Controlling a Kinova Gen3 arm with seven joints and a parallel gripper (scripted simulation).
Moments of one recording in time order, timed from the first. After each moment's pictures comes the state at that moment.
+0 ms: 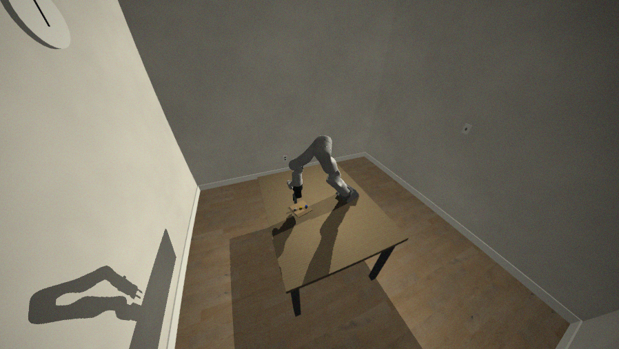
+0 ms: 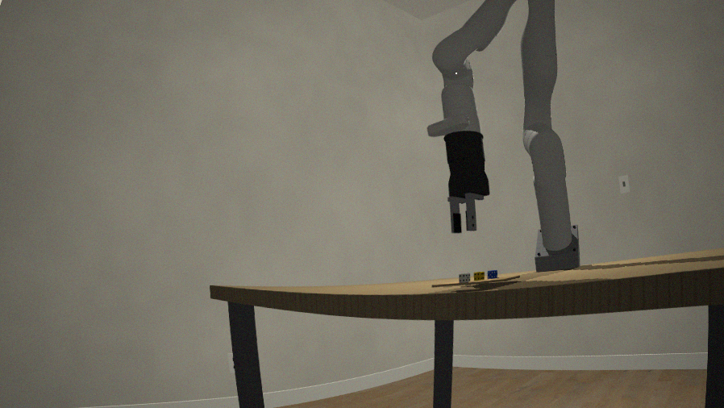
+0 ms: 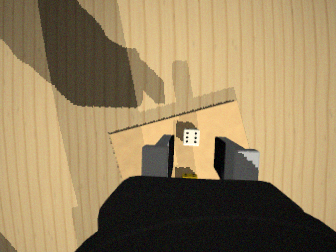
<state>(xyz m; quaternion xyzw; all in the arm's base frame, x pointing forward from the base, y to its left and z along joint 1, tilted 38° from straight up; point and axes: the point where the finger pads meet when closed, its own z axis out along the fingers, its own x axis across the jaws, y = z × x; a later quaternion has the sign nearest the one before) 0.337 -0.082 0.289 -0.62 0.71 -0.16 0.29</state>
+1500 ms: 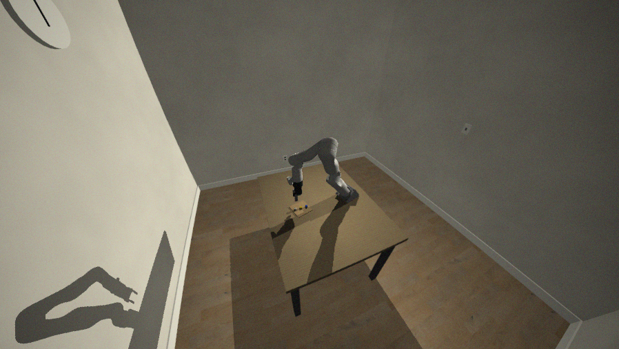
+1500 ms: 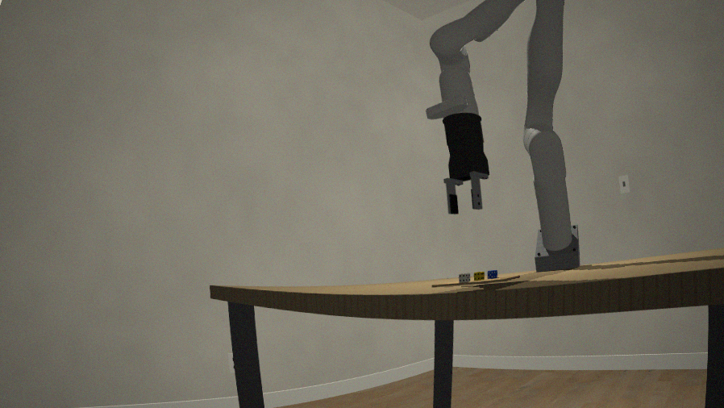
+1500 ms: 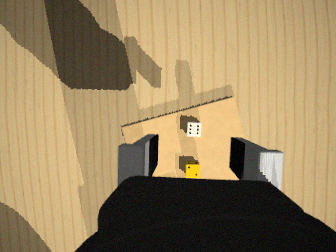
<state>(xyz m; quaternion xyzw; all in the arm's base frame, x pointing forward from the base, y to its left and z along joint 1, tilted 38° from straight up) 0.312 -0.084 0.316 -0.62 0.71 -0.15 0.29</state>
